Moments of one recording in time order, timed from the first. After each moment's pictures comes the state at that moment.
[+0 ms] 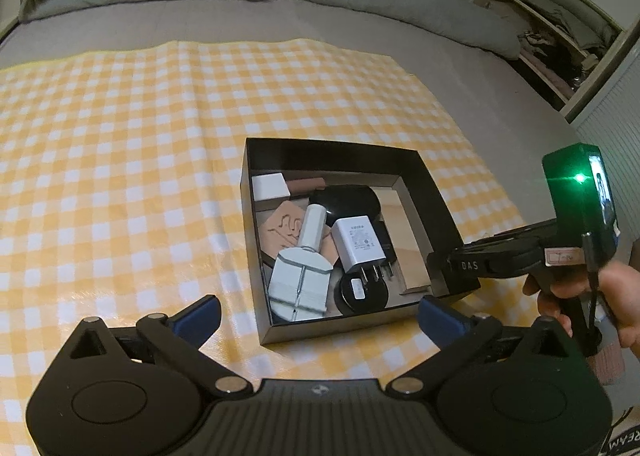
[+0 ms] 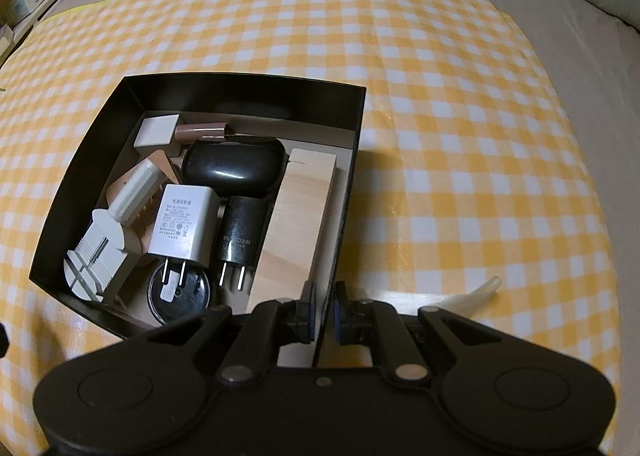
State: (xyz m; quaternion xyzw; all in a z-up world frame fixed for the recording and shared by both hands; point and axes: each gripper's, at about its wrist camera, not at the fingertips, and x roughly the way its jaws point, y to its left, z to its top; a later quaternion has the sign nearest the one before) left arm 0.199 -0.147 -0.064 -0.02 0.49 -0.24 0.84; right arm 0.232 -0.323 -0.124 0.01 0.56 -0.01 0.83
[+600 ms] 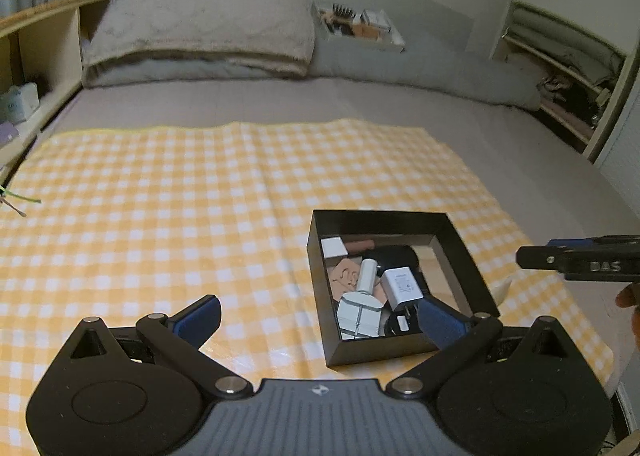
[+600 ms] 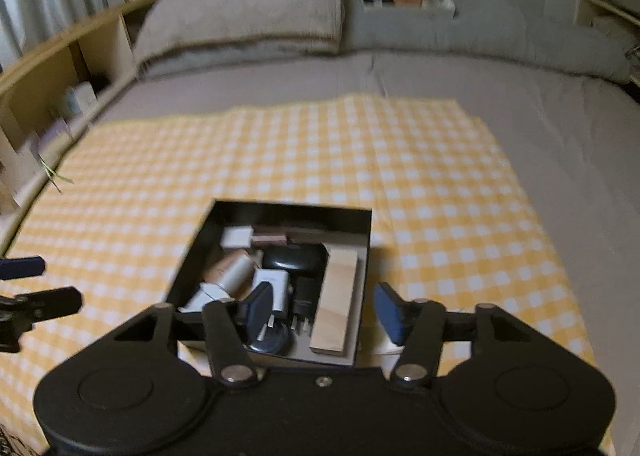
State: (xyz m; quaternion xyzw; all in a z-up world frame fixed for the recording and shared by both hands) left arm 0.147 -0.102 -0.008 0.00 0.39 -0.17 0.90; right arm 0.137 -0.335 -0.009 0.05 0.39 0.00 0.92
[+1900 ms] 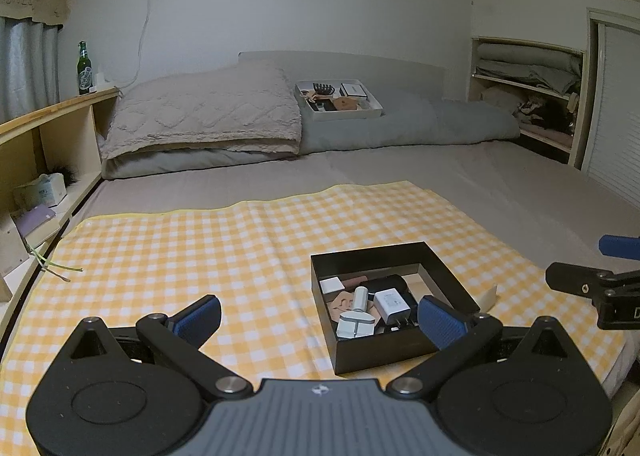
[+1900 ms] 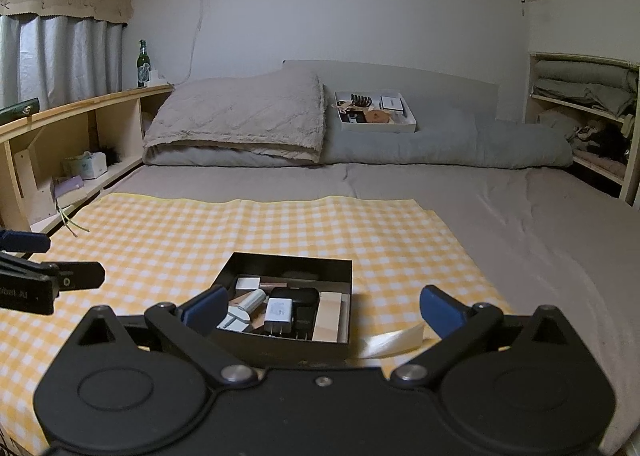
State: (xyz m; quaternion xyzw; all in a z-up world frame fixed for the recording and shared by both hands) left arm 0.042 -0.097 0.019 0.05 0.25 -0.17 0.95; right arm -0.009 -0.281 0.007 0.00 0.22 -0.05 0.98
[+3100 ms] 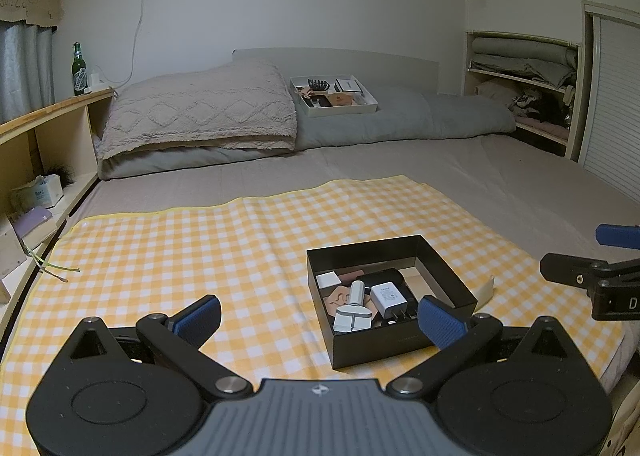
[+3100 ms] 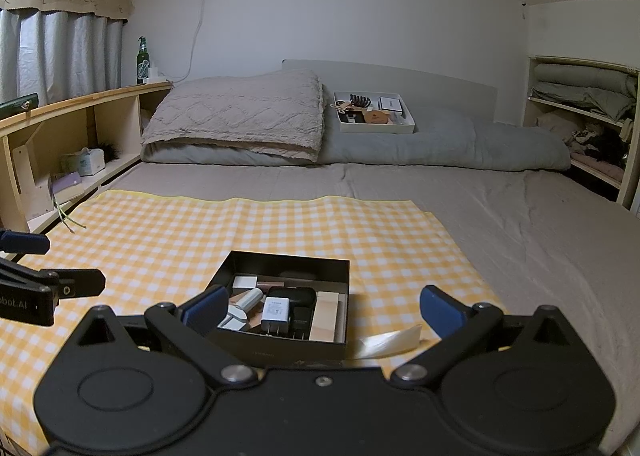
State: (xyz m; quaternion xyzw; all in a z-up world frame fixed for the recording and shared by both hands) left arm 0.040 -0.097 0.015 0.06 0.26 -0.18 0.95; right arm -0.009 -0.278 0.006 0.00 0.22 -0.05 0.97
